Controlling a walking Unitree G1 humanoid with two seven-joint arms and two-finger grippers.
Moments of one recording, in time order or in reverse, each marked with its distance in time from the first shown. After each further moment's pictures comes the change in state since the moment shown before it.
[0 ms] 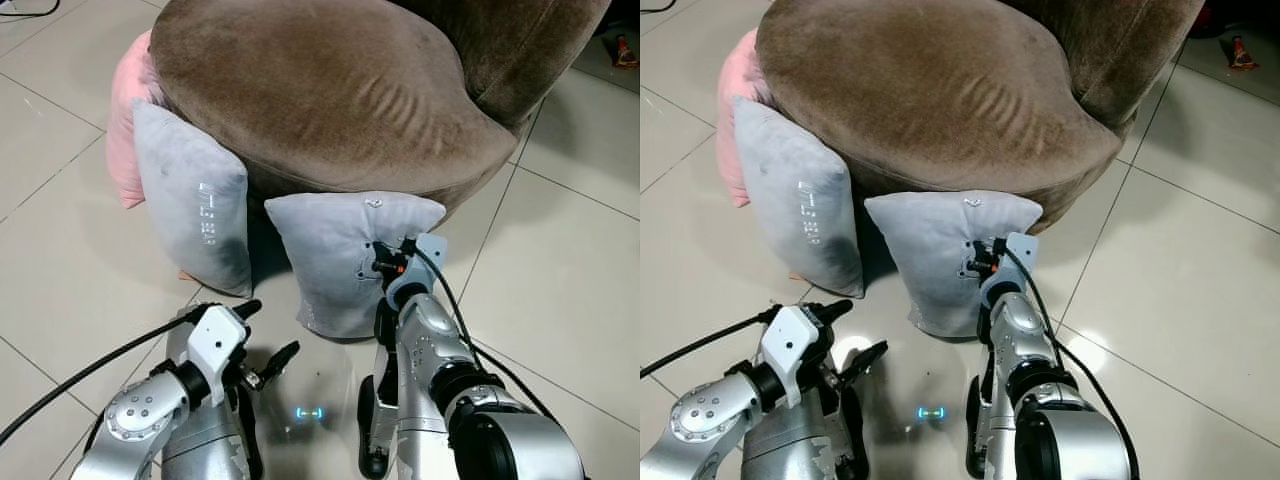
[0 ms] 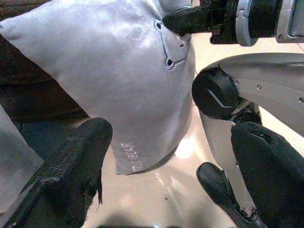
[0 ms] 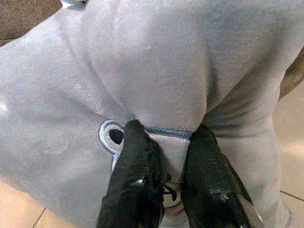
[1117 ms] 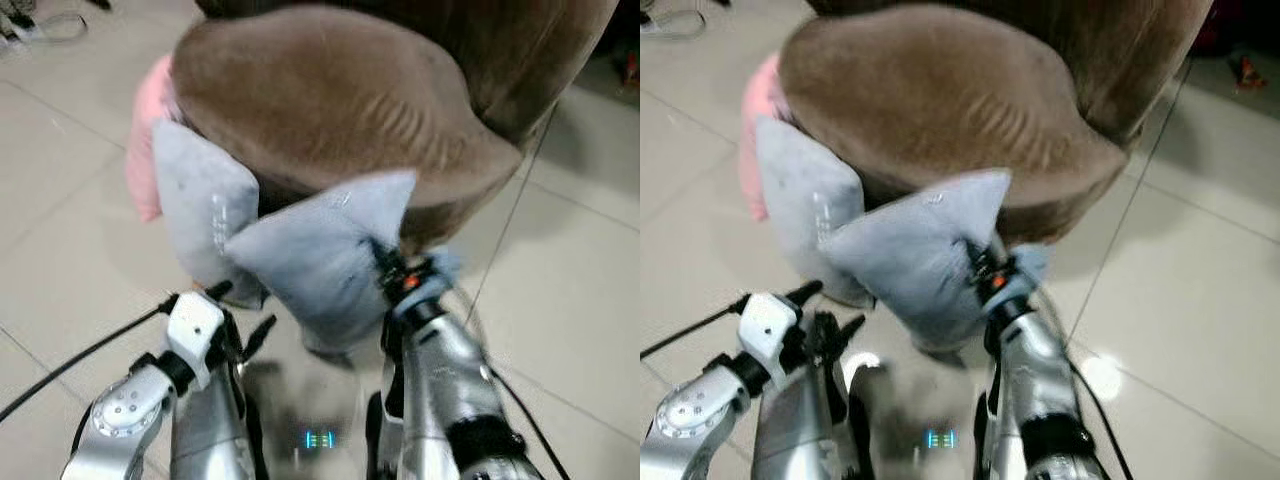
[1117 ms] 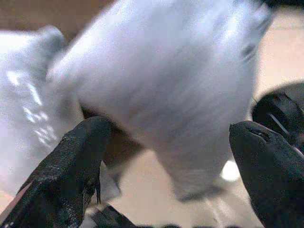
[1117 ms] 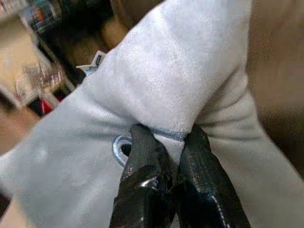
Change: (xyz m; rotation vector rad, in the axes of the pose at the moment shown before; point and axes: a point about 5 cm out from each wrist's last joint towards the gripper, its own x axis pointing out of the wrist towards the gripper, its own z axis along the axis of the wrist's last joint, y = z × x) left arm -0.006 0.022 0.006 0.017 -0.058 0.222; right arm -0.045 0.008 0.030 0.040 -0.284 0.351
